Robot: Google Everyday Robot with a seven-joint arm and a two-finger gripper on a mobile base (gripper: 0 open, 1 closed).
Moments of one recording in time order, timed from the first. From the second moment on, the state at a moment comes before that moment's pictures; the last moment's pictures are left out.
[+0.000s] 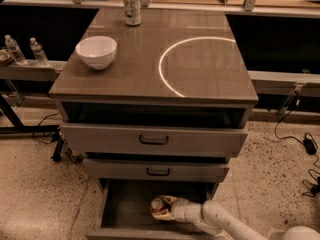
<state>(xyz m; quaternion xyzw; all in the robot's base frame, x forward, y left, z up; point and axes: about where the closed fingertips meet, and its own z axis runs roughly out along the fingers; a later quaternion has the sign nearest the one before) 0.523 -0.013 0.207 -0.48 0.67 0.29 0.48</state>
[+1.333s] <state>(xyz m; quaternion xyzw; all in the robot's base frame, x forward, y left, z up) 0.518 -0.009 0.202 -0.45 0.69 0.30 0.48</state>
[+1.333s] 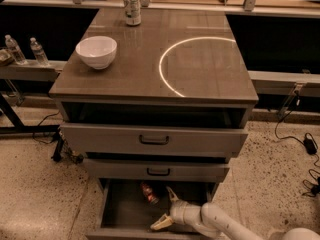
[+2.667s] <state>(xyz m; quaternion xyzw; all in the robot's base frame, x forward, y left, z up) 0.475 -0.200 0.322 -0.39 0.75 0.23 0.48</state>
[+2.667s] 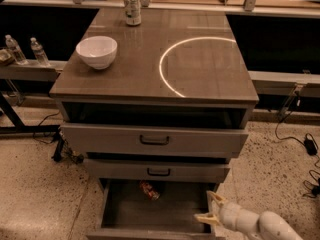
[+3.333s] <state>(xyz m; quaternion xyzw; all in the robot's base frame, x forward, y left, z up) 0.458 -0.267 0.385 -0.38 0.75 0.17 0.51</state>
